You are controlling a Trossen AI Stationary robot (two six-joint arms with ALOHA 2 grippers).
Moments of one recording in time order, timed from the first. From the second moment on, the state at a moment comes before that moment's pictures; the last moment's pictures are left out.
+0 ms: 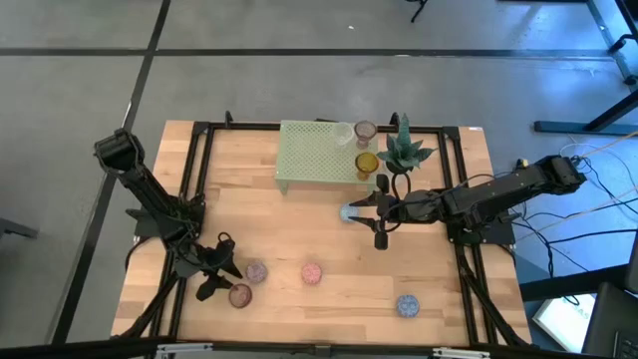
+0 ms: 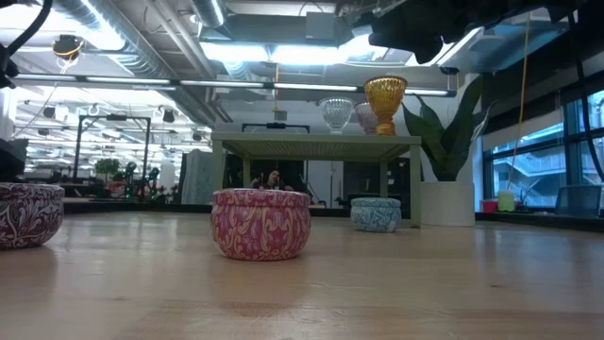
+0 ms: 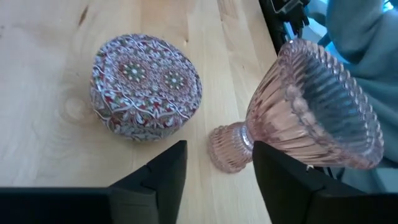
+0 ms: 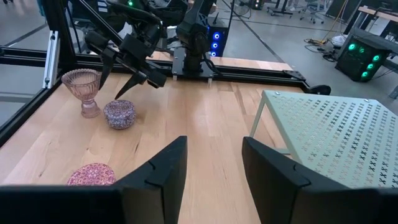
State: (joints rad) left arm -0.98 1.15 0.14 0.40 -0.40 -0.93; right arm 0.25 1.18 0.67 0.22 0.31 -0.01
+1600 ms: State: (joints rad) left arm -0.94 1.67 0.48 0.45 -0.64 -0.67; right arm 0.25 1.18 0.67 0.22 0.31 -0.03
